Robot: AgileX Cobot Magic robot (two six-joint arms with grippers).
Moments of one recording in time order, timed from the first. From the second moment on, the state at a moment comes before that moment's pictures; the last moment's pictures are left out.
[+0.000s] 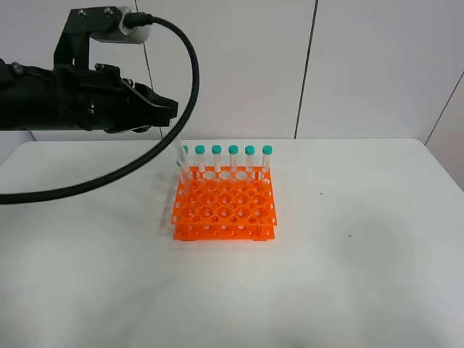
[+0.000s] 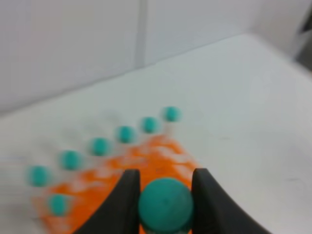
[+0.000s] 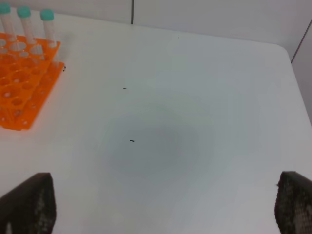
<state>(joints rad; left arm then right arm) -0.46 1.31 -0.91 -0.78 0.06 0.84 0.04 -0.01 -0.50 0.02 1.02 -0.08</state>
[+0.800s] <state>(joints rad) -0.59 1.62 -0.95 -0.15 -0.28 0.33 0.04 -0.01 -0.50 0.02 1.02 -0.08</state>
